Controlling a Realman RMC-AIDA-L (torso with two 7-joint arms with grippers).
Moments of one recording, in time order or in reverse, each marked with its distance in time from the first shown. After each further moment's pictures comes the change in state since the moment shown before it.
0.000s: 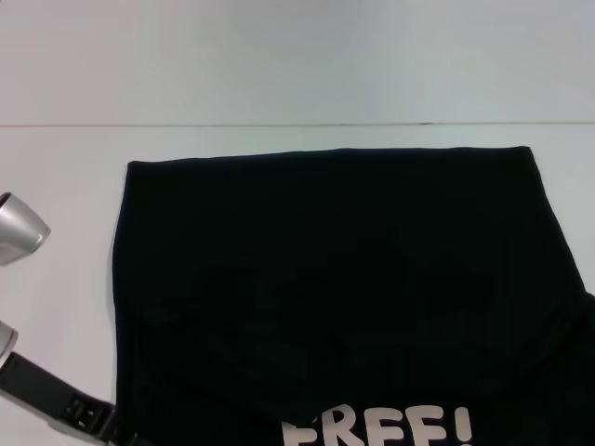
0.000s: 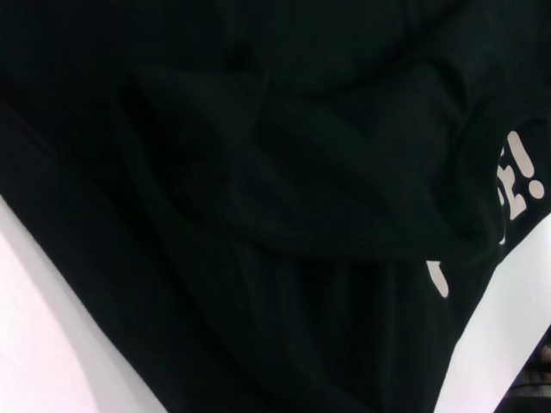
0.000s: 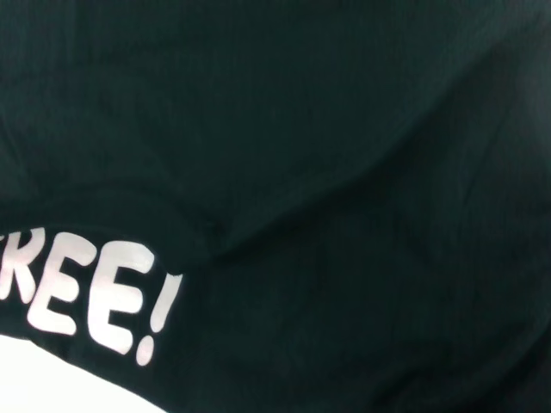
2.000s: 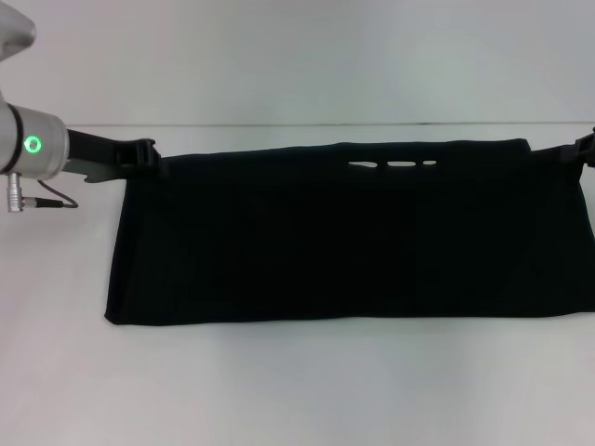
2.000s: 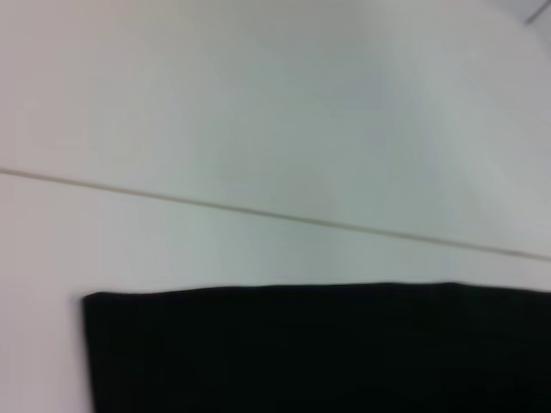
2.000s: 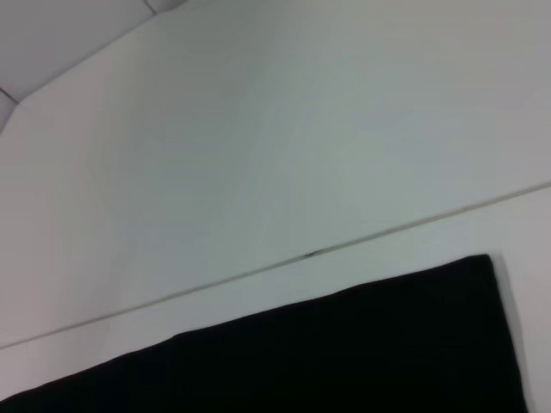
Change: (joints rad) left arm -0.218 0.060 -0.060 -0.177 -0.139 -0.791 -0.190; right arm 0.182 -0.025 0.191 0.171 0.303 0.667 -0.011
